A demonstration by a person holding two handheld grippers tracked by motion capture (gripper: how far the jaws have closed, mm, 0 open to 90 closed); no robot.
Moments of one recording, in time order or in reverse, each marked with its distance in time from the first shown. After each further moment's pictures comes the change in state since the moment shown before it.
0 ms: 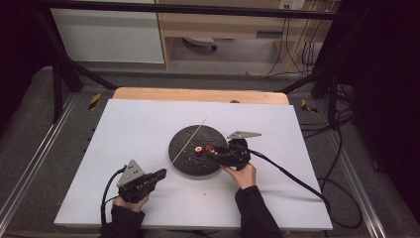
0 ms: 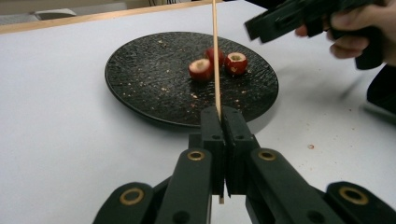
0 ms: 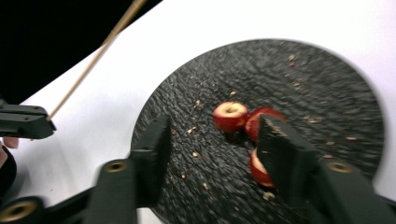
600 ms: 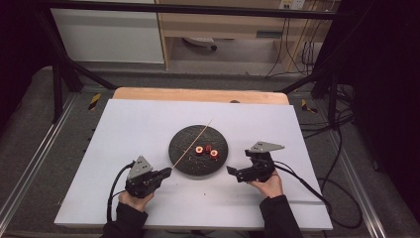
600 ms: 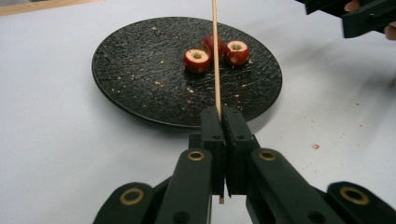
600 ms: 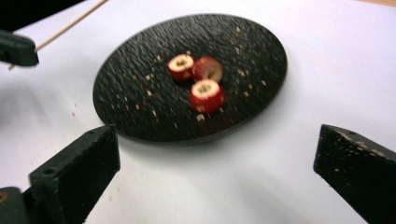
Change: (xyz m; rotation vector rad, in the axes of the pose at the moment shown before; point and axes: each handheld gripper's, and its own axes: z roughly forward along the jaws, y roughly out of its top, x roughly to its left) left arm -0.001 0.010 0.018 0.080 0.000 -0.003; right arm -0.020 -0.034 -0.060 0.023 -0.122 -0.150
